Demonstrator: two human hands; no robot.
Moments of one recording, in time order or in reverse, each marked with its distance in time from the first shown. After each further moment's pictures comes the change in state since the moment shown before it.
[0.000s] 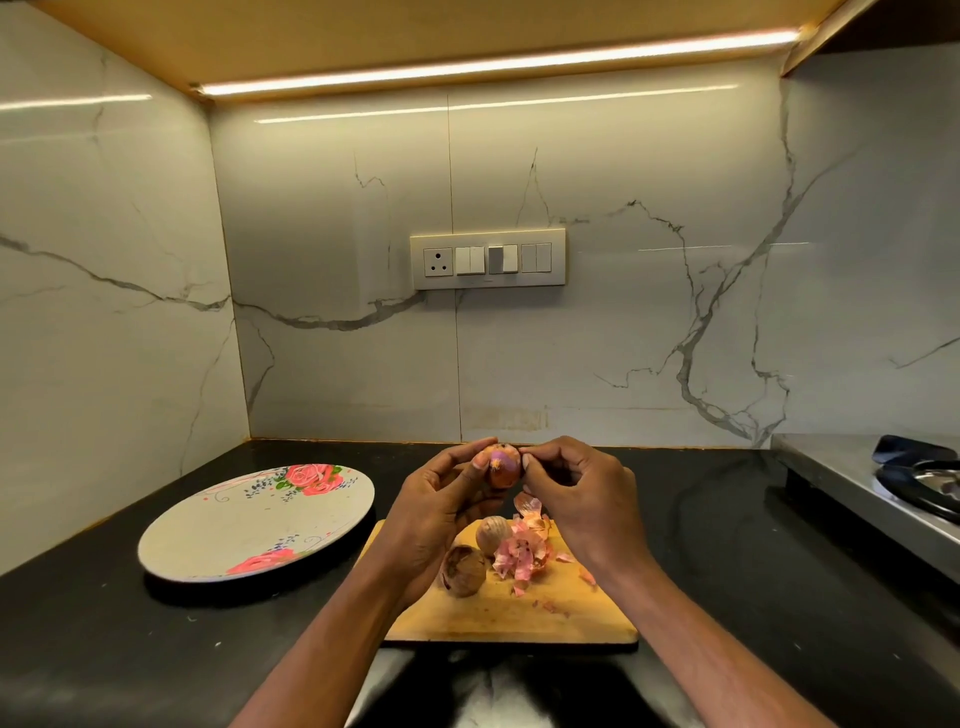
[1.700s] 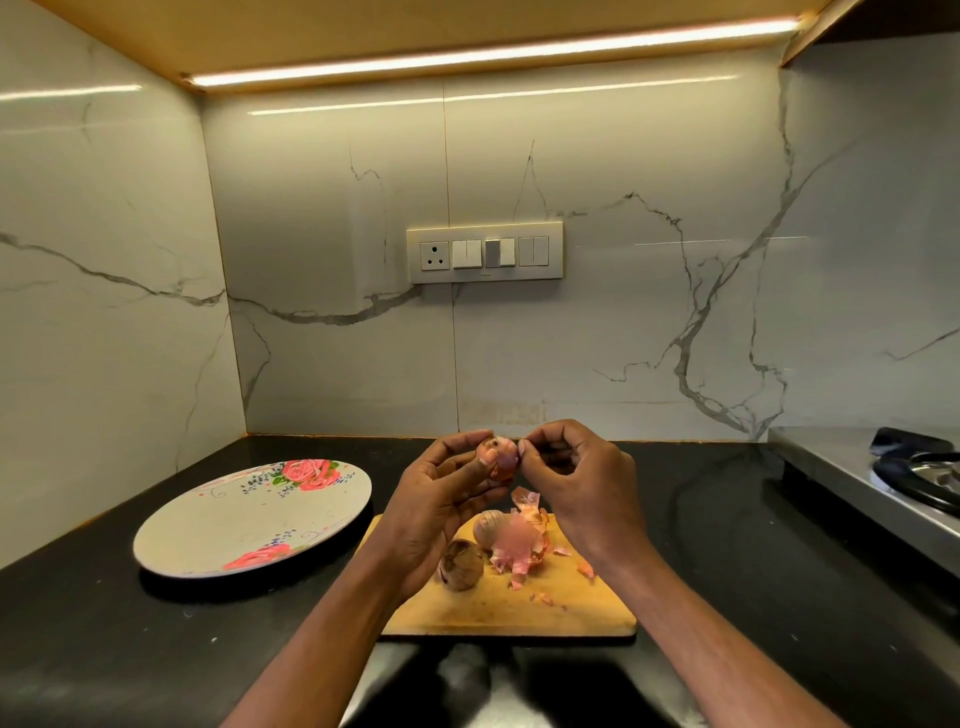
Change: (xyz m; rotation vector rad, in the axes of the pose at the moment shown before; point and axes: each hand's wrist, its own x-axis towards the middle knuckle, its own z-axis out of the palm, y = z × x) left_hand -0.002 0.006 0.004 -0.129 -0.056 -0.019; right_hand 0.004 -0.003 -0.001 -0.026 0.034 -0.050
